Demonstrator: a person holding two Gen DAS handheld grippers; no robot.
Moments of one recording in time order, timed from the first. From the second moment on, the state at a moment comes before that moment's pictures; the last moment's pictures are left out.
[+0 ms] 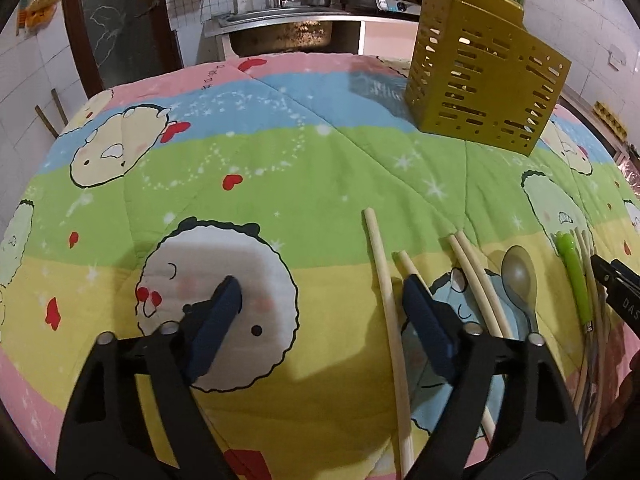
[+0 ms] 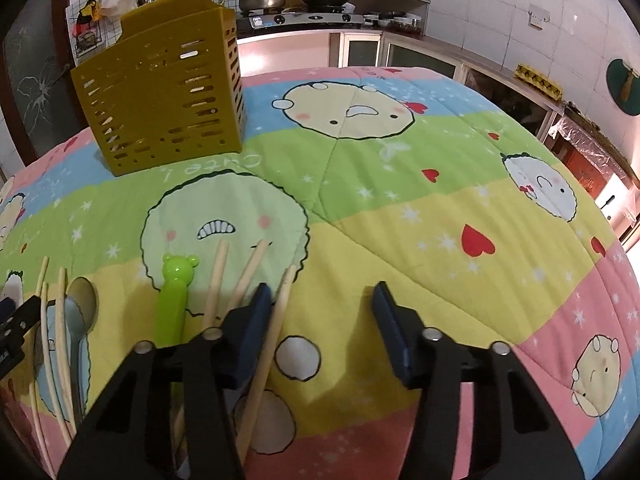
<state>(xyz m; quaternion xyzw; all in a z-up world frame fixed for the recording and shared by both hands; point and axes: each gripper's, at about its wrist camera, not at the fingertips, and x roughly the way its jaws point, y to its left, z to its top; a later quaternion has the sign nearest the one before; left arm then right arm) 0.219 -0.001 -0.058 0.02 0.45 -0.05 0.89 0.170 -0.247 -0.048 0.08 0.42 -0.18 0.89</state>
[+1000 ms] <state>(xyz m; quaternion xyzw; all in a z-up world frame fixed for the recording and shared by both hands) 0.237 -0.008 -0.049 -0.01 0.46 -0.08 0.88 0.177 -0.249 -0.034 0.12 0.41 -0.14 0.89</state>
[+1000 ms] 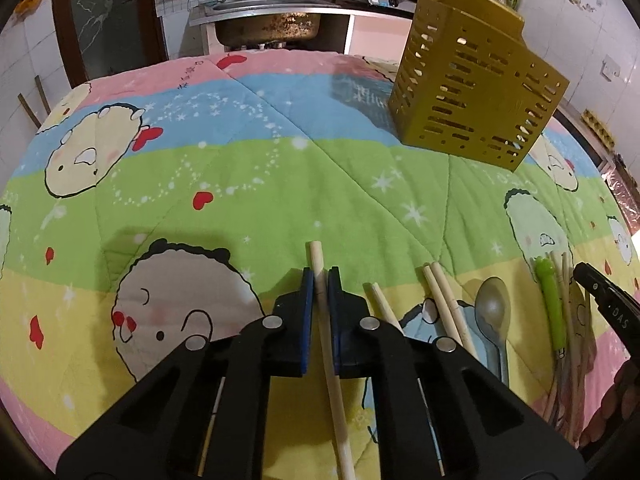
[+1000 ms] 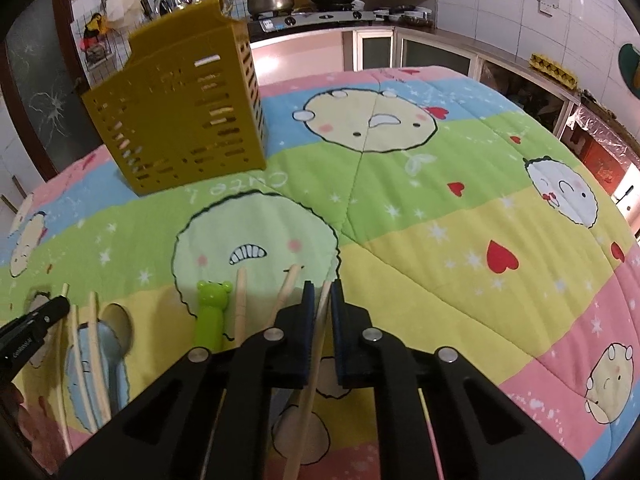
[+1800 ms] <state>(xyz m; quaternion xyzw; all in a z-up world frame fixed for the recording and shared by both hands) 0.121 0.005 0.057 0.00 0.26 -0.08 0.96 0.085 -0.231 0.066 0.09 0.24 -0.08 0.96</state>
